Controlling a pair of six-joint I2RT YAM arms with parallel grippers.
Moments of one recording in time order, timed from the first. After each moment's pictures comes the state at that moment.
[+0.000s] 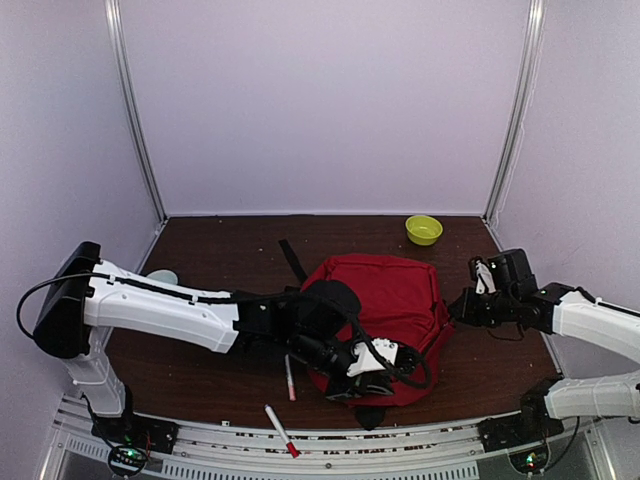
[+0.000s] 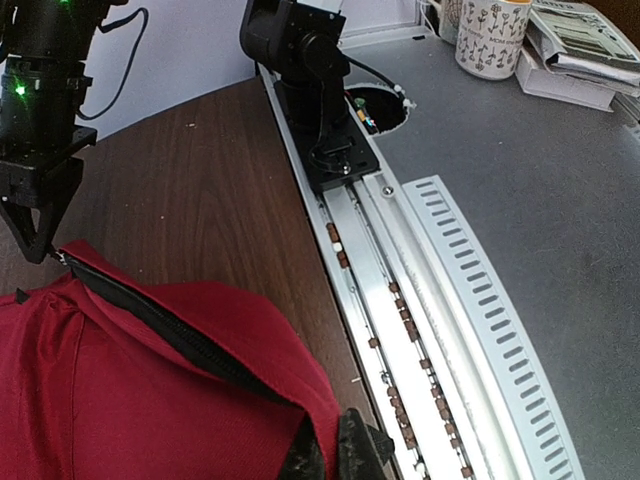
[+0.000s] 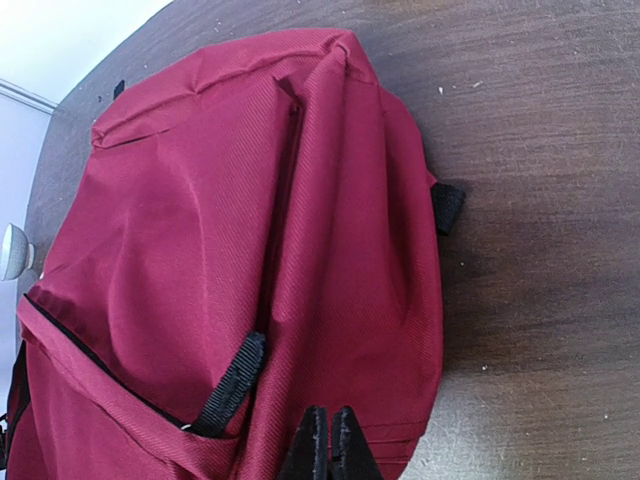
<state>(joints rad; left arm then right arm) -1.33 1.78 1.24 -0.11 0.41 0.42 0.38 1.02 0.53 -0.30 -0.11 0.58</state>
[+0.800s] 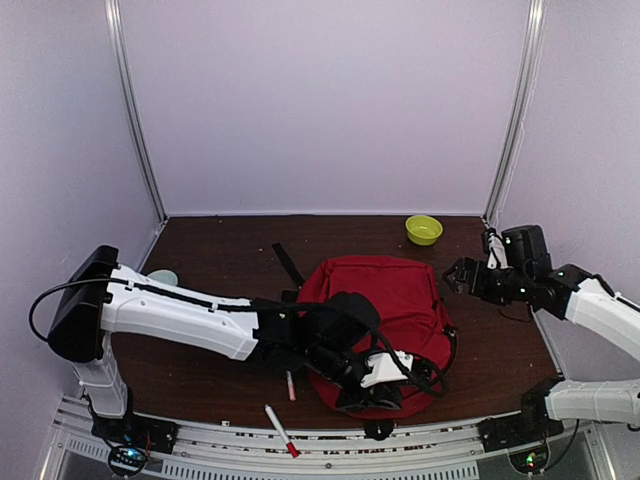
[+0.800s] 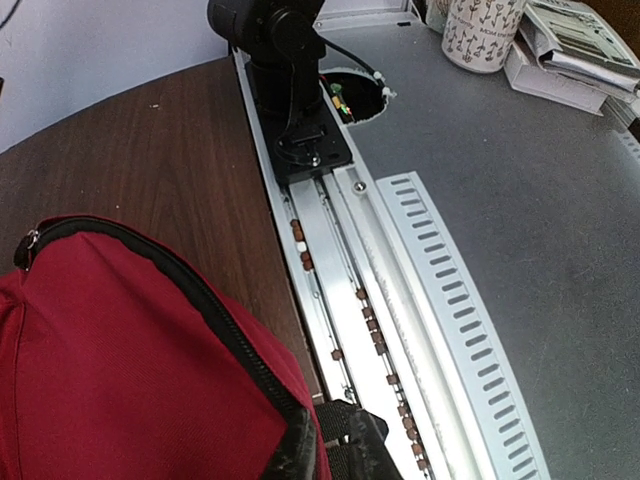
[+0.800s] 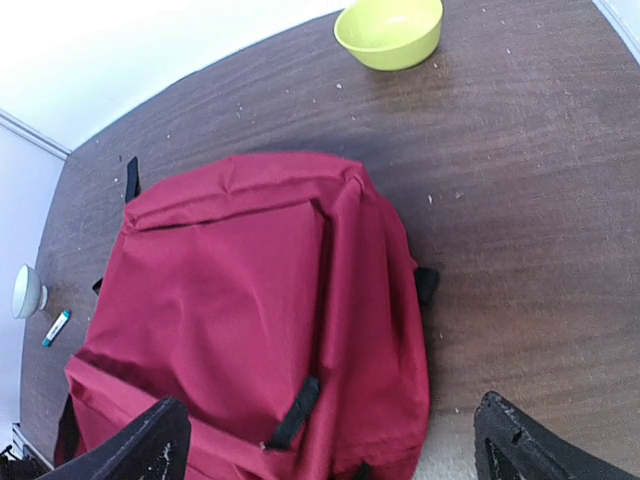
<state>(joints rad) -1.36 1.87 1.33 -0.17 0.42 0.34 0.36 0.94 0.67 -0.40 -0.04 0.54</state>
